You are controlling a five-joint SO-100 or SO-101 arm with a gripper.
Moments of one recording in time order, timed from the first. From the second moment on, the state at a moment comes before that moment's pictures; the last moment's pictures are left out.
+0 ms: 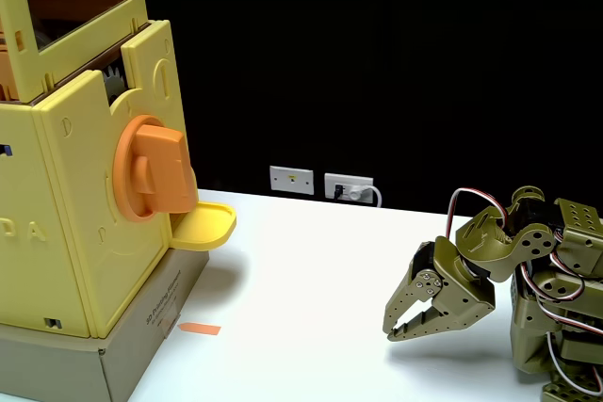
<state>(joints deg) 2.3 195.0 184.9 59.3 4.2</state>
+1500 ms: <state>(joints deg) -1.5 183.0 151.9 29.4 -36.4</state>
